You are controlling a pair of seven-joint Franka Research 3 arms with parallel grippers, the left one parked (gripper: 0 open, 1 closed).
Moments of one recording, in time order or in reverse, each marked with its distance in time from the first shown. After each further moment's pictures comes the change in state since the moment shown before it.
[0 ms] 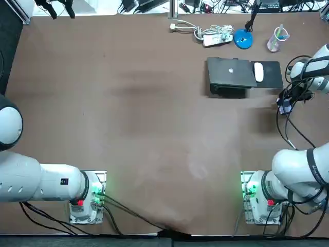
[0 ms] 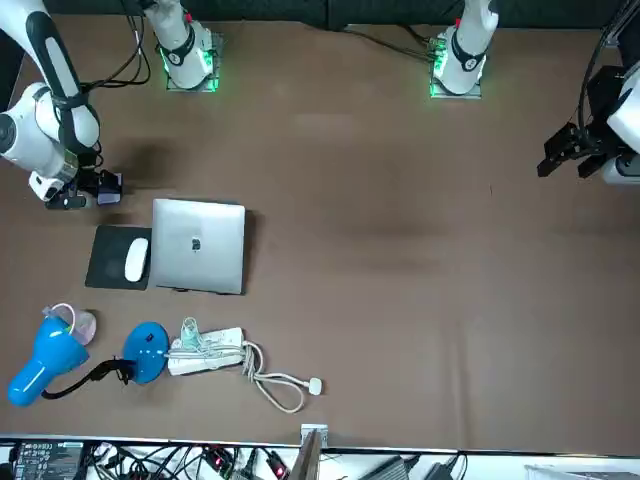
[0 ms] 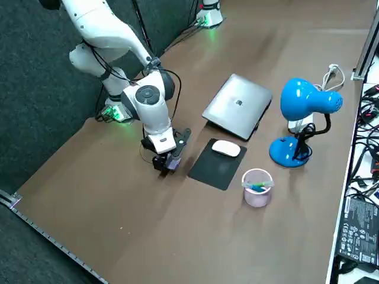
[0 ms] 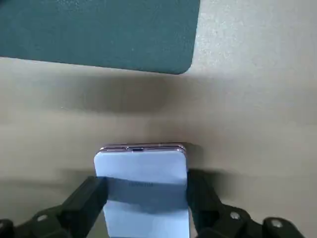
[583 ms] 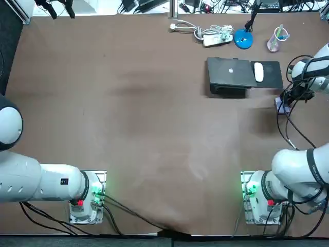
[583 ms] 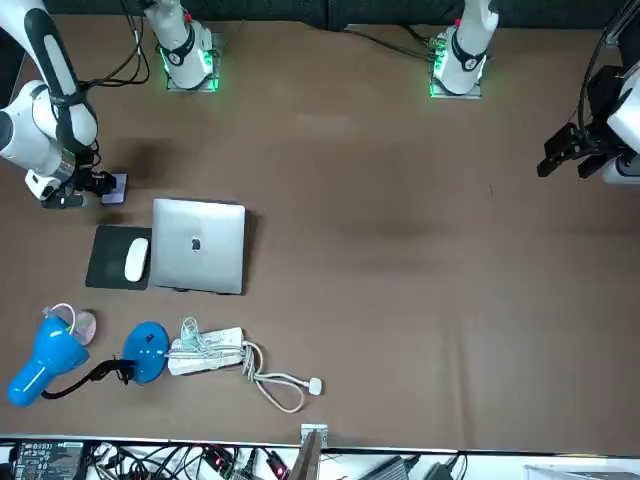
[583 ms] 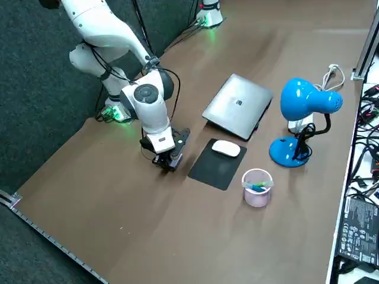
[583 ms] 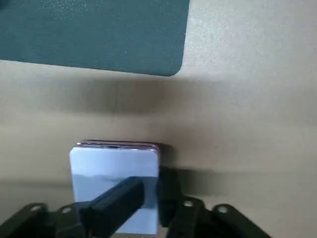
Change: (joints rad) arm -0.001 -0.013 -0.005 0.001 -0.006 -0.002 0.000
